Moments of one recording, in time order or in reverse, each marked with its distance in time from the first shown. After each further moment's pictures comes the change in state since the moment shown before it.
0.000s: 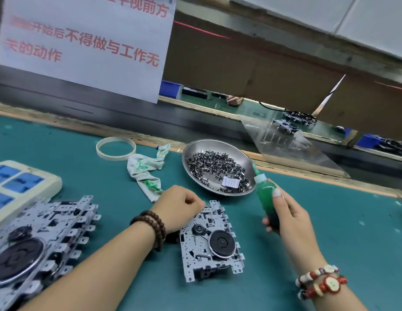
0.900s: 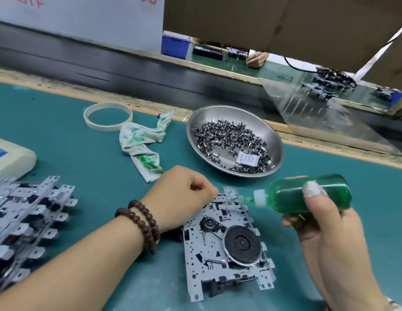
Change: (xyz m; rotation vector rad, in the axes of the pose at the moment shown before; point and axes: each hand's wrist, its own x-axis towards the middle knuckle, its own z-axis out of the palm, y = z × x) left_hand -0.008 0.009 0.004 -0.067 0.012 -0.105; right_hand -0.015 -0.003 0.012 0.345 -0.035 0.014
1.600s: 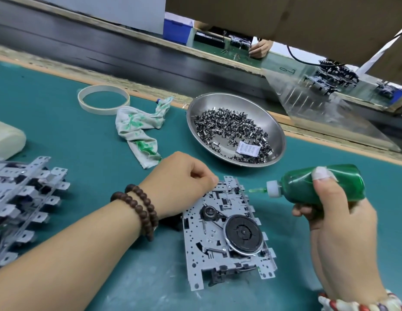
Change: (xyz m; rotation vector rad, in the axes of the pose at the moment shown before) left_hand 0.000 0.002 0.000 0.009 -0.029 -0.016; right_hand 0.004 0.007 -0.009 -0.176 0.139 -0.171
